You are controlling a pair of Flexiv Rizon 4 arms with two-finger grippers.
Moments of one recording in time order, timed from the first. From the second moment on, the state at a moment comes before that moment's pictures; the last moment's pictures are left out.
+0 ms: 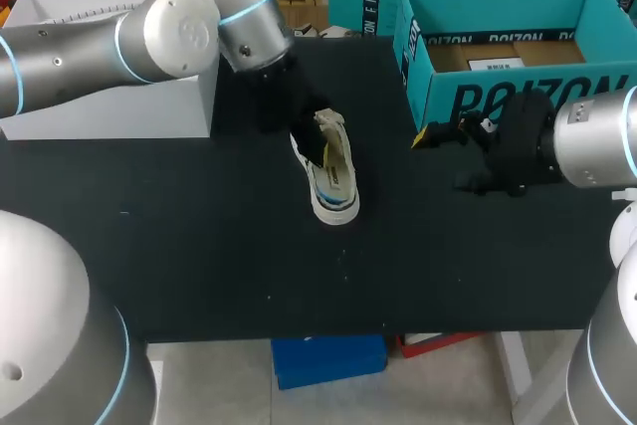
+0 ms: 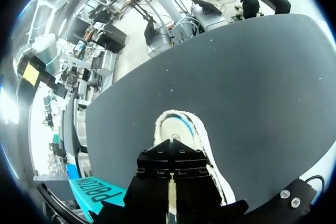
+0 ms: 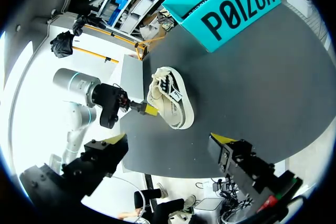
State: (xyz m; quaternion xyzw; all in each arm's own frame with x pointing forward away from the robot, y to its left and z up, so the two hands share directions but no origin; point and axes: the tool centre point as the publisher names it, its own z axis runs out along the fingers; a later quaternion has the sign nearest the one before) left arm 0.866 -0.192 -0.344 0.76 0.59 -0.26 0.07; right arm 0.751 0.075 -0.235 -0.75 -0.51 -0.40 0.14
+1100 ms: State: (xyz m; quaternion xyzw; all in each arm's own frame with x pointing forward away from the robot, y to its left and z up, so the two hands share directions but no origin) left arm 0.855 -0.191 -0.394 0.72 0.67 -0.17 0.04; right arm 0.751 0.075 -0.235 -0.75 -0.51 -0.40 0.14
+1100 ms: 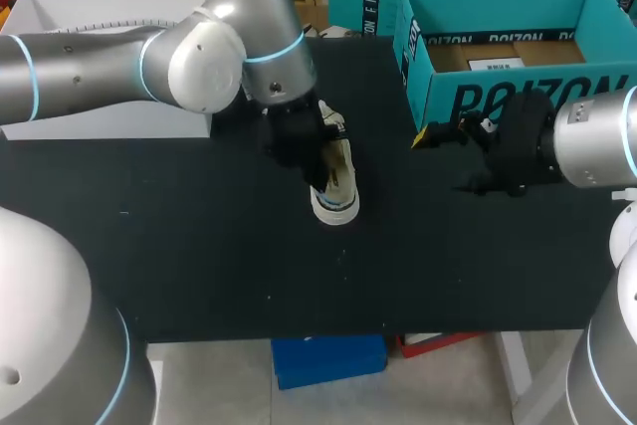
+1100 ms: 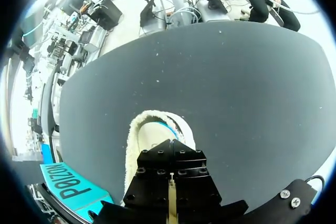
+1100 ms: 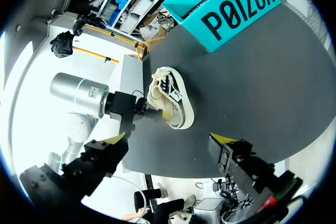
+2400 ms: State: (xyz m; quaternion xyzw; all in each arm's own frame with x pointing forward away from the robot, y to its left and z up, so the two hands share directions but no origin) left arm 0.860 -0.189 -0.332 0.70 0.68 -0.19 0.09; right arm 0.751 0.075 -0.235 -0.75 -0.51 -0.40 0.14
